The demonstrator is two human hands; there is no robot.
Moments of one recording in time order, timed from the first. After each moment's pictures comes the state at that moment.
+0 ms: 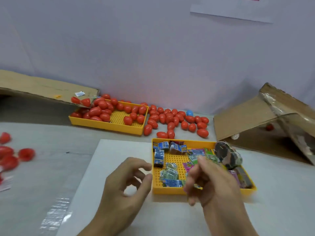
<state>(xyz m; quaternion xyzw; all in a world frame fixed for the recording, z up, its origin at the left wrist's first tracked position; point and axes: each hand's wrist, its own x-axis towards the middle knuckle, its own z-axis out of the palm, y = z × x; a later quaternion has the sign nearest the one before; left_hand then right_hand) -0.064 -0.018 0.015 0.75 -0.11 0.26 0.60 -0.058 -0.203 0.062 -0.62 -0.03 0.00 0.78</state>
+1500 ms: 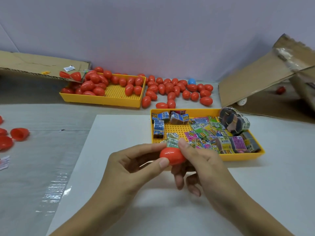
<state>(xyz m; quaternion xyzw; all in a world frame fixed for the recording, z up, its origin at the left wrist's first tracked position) -0.082 -0.025 0.024 0.61 -0.05 0.00 0.79 -0.059 -0.198 0.038 -0.70 -0.08 0.16 0.69</state>
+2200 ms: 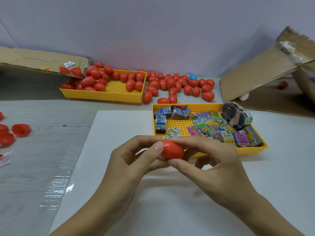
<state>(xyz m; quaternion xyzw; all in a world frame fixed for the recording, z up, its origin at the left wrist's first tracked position) -0.085 -0.025 0.025 0.60 -0.02 0.00 0.80 -0.066 -0.207 0.037 -0.81 -0.24 -0.10 0.53</state>
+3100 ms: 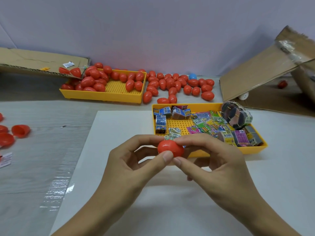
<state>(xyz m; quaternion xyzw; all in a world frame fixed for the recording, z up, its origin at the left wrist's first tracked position) -0.087 -0.024 0.029 0.66 -0.06 0.03 0.74 -0.071 -0.206 0.034 -0.77 -0.21 -0.08 0.59</state>
